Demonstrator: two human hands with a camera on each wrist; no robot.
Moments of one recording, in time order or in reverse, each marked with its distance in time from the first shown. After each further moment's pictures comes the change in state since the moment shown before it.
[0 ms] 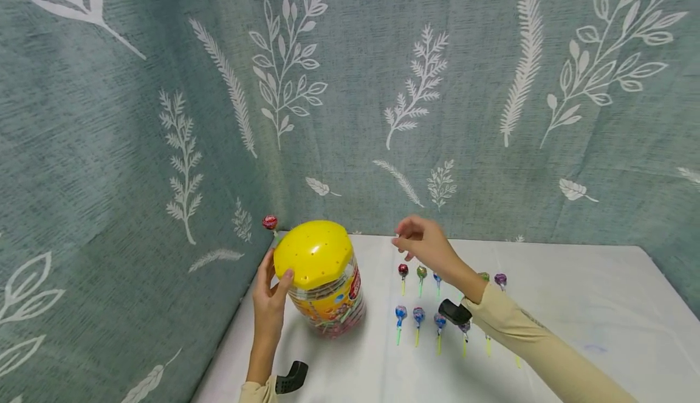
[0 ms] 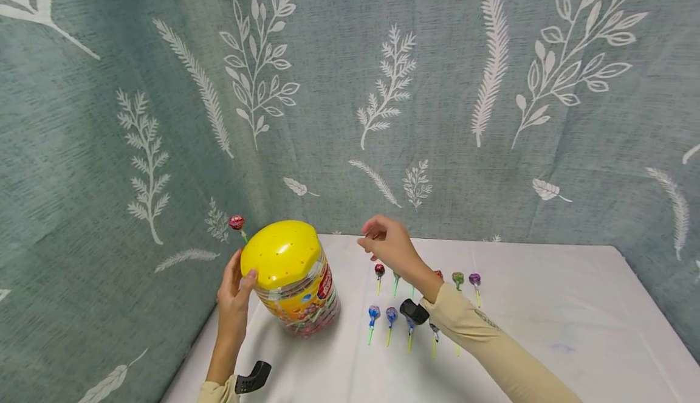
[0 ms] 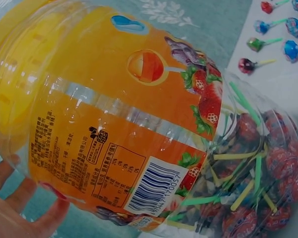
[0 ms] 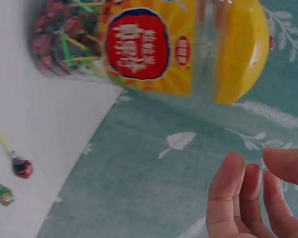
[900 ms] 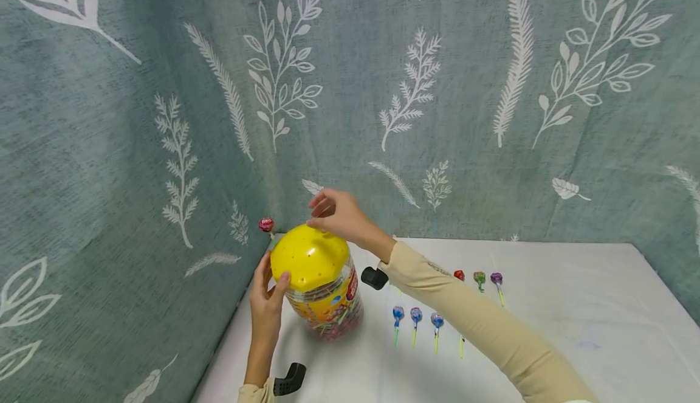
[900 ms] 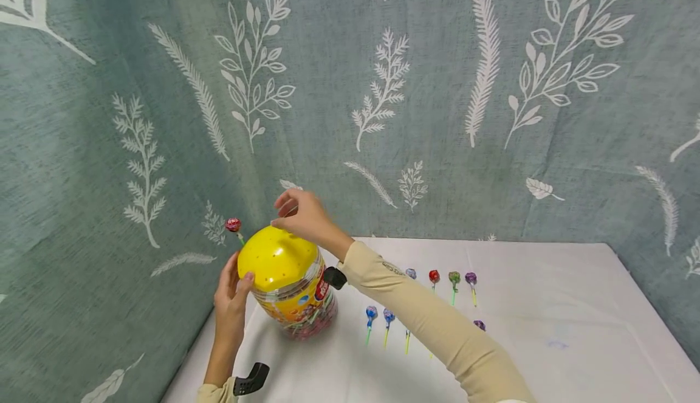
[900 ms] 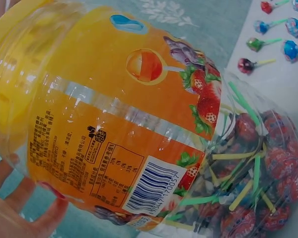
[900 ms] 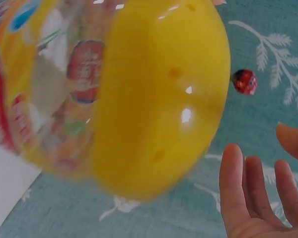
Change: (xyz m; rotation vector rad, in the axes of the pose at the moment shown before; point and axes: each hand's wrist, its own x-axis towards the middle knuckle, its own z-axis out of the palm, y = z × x) left_hand -0.002 0.003 0.000 -0.025 -0.011 0.029; right_hand 0.069 -0.072 0.089 -0.023 -0.165 -0.138
